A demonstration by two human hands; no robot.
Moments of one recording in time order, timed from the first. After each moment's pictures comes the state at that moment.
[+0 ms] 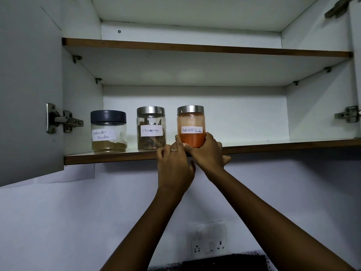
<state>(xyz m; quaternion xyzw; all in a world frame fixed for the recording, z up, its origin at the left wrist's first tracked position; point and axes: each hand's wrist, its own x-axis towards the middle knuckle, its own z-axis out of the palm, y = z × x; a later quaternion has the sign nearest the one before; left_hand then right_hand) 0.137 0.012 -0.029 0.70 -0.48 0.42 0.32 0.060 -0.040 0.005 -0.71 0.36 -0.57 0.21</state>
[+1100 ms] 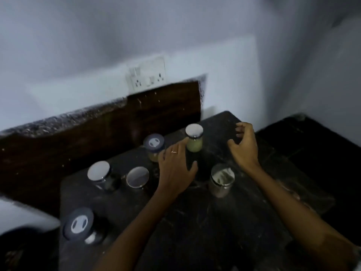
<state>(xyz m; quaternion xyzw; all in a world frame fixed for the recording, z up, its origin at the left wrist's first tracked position) -0.010 0.116 -0.396 0.70 -0.66 -0.03 0.27 -0.190 0.032 -0.383 -0.61 0.60 -0.45 0.27</state>
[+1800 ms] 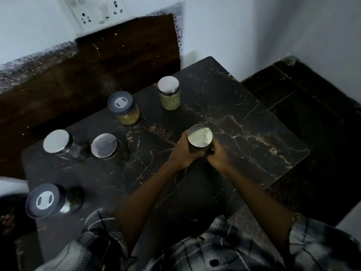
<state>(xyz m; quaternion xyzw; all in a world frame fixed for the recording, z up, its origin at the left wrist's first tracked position) -0.088 0.086 -0.532 0.62 -0.54 -0.48 0.30 -0.228 0.080 -0.531 -0.54 0.65 -0.22 0.50</state>
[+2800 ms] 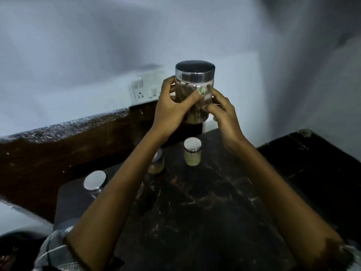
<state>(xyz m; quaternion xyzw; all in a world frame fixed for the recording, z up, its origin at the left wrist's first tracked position) -0.015 0.035 -0.257 0.54 -0.54 -0.26 0.59 -0.151 0.011 -0.272 -0.63 0.36 -0.48 0.49</state>
